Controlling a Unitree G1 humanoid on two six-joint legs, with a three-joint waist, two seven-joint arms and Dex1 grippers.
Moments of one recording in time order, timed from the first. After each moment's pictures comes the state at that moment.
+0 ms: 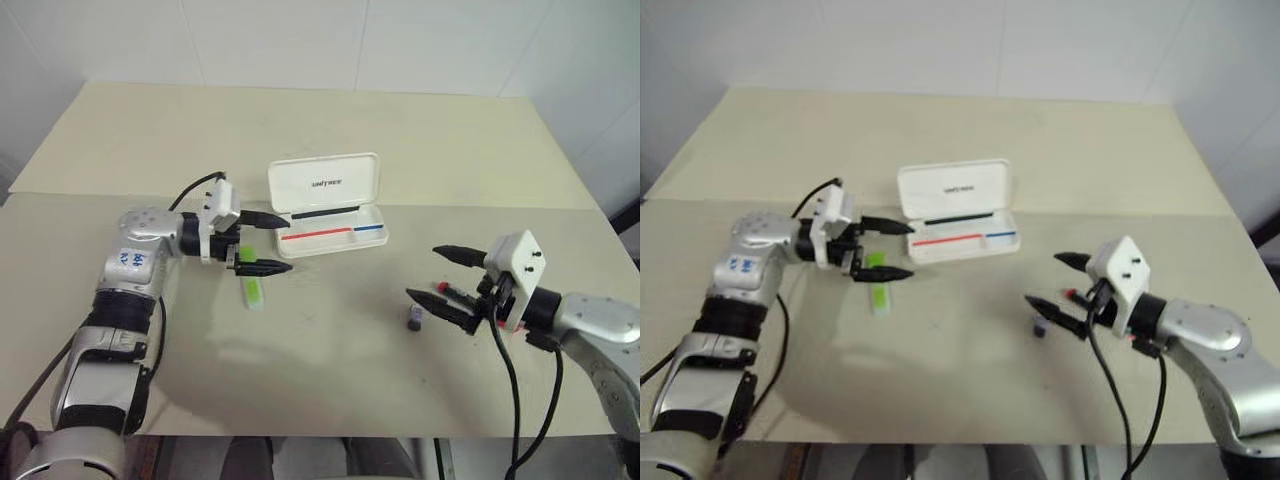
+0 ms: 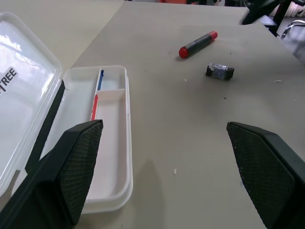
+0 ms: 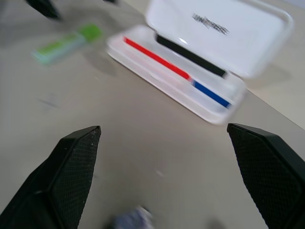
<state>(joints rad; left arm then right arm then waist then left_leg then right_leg) -0.82 0.58 -0.09 0.52 -0.30 0.11 -1.37 -0.05 -0.74 -0.20 -0.62 0.57 0.58 0.76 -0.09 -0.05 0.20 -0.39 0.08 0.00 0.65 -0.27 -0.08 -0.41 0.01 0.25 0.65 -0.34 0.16</state>
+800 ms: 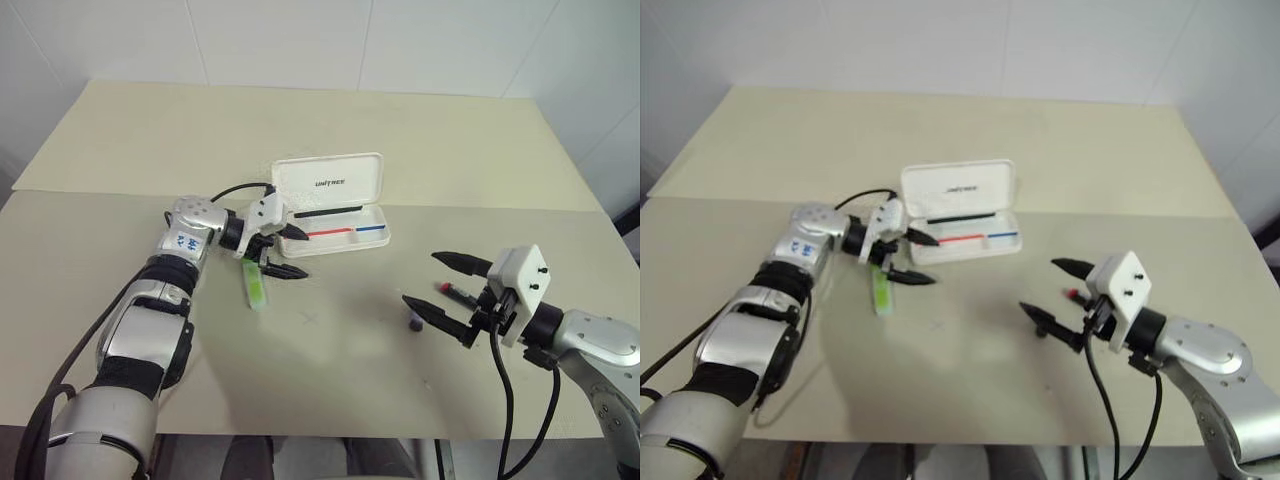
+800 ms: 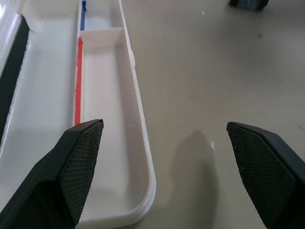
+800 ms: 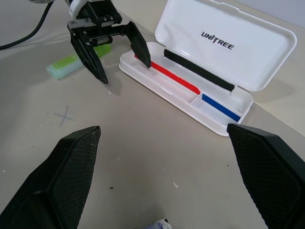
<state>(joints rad) -1.10 0.43 -0.21 1.06 0.02 -0.19 -1.34 0.02 -0.72 -0.24 -0.65 0.56 0.53 0.71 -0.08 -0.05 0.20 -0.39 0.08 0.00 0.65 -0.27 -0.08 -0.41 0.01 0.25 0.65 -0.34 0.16</state>
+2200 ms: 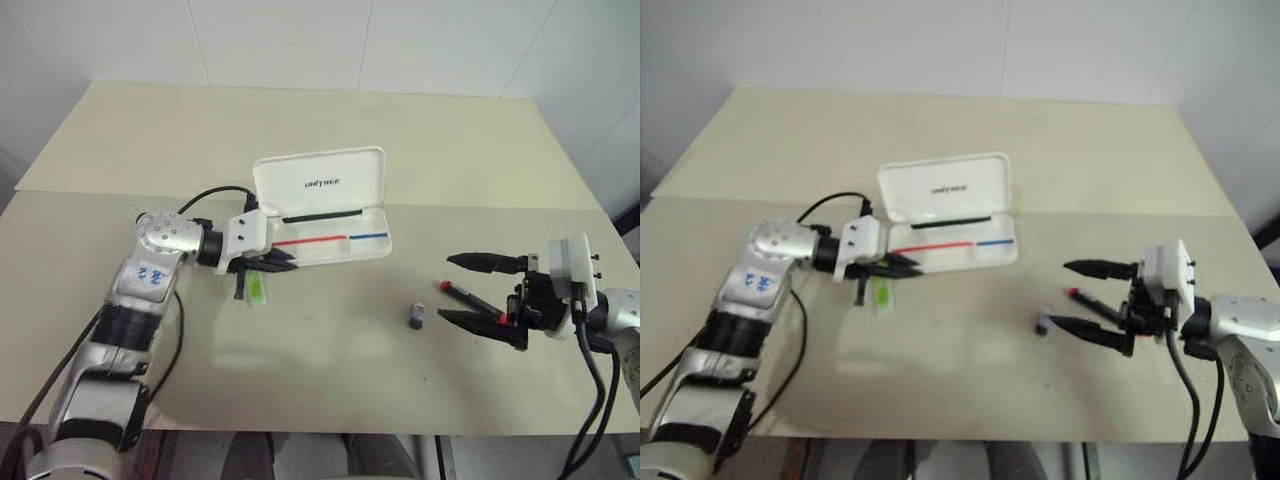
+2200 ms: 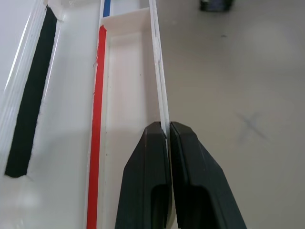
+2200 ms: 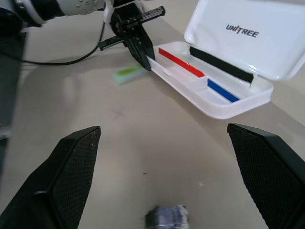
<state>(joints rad) -0.64 0.66 -0.13 0.07 -0.10 0.16 -1.27 -0.06 -0.86 -0.33 -0.30 0.69 0.34 1.28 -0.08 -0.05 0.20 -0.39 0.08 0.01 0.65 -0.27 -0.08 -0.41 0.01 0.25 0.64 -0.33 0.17</state>
